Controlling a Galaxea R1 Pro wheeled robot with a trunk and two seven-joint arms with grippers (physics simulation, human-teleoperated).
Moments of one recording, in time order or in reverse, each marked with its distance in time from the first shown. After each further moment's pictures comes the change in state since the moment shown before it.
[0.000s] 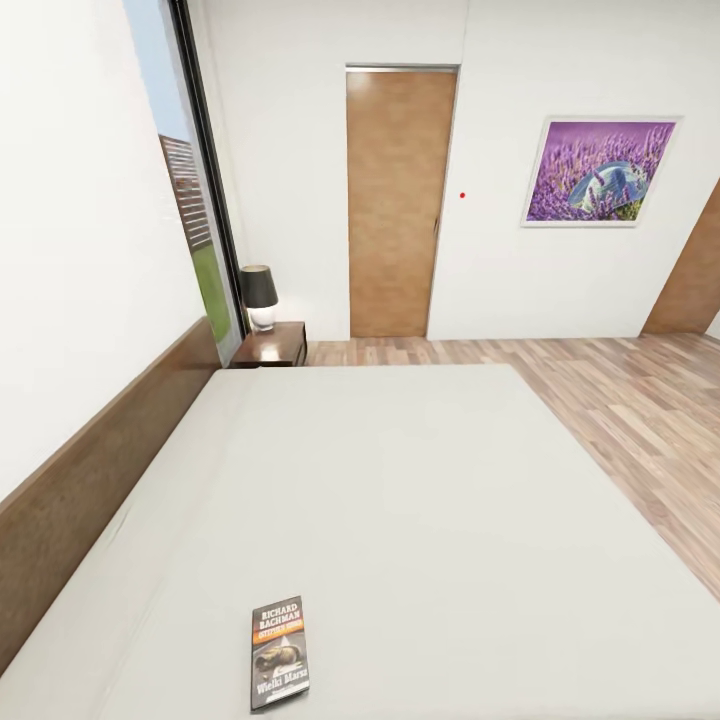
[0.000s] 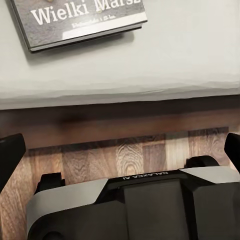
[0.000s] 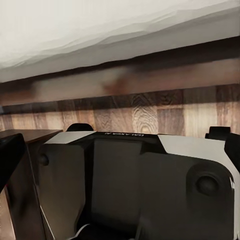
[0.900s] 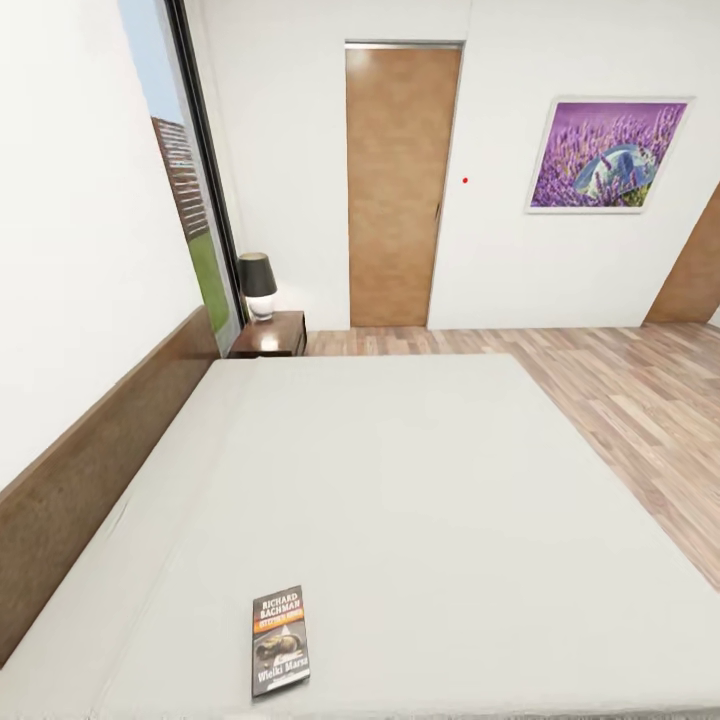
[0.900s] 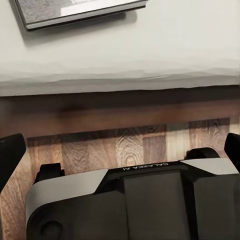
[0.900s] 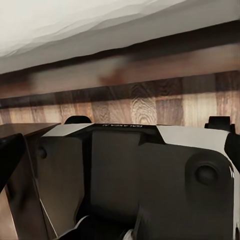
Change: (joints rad) left arm 0.000 0.000 0.000 0.000 0.000 0.000 0.000; right arm 0.000 0.000 0.000 0.000 0.003 0.000 -0.001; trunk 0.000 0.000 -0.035
